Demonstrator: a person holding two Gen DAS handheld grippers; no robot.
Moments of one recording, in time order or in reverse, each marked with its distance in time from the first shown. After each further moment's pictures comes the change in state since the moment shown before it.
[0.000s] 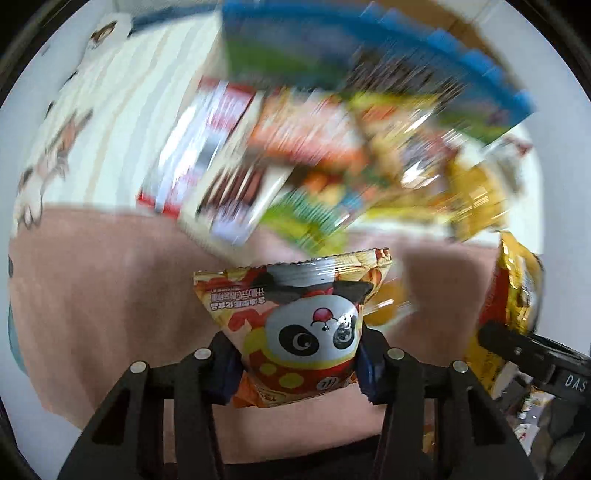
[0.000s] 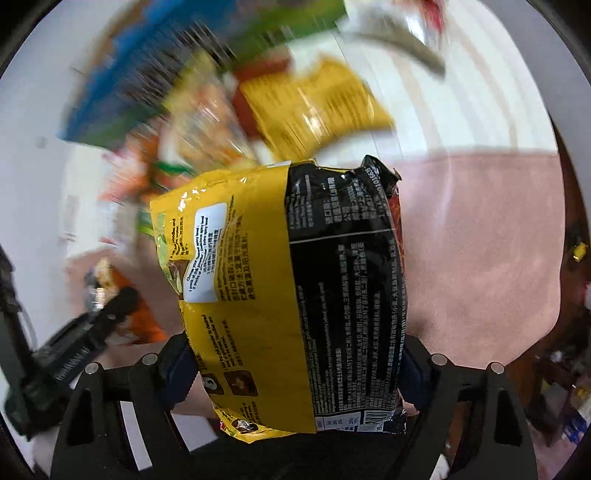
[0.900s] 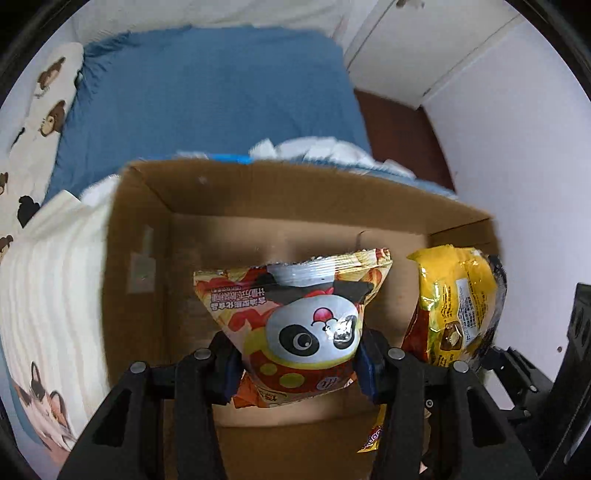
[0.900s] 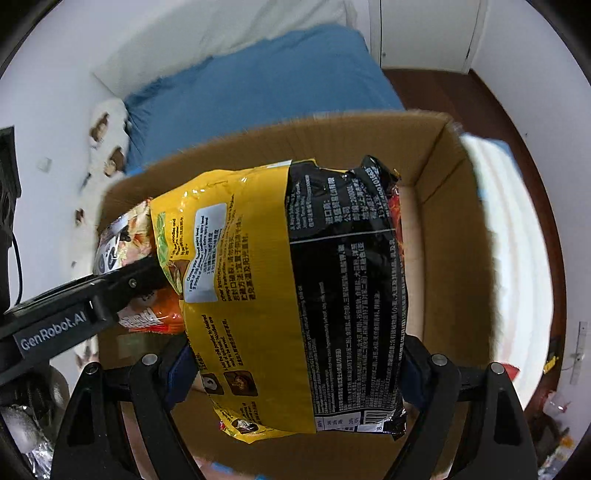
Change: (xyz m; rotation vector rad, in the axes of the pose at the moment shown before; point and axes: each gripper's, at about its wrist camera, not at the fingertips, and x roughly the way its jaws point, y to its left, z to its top) left arm 0.024 -0.115 0.301 -0.021 0.043 -0.109; right arm -0.009 0.111 0.366 -0.180 -0.104 -0.110
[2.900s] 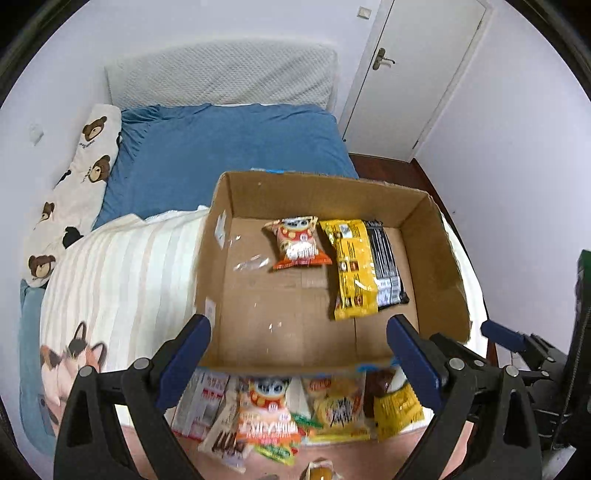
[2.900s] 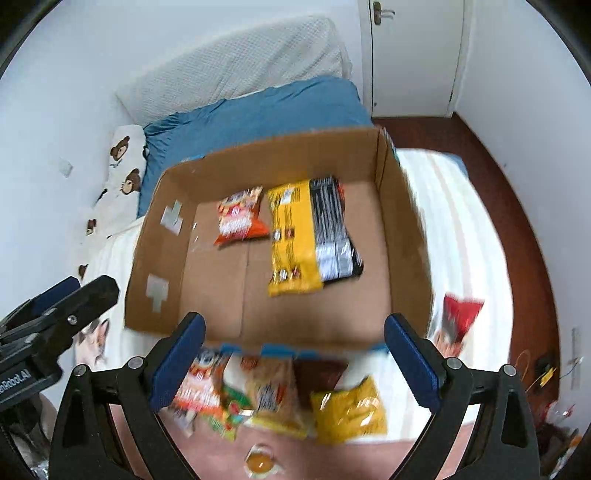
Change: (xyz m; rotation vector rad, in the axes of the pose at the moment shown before) left arm -0.135 0.006 -0.168 0.070 -0.352 0.084; right arm -0.128 0.017 -0.163 -0.017 -0.244 -0.007
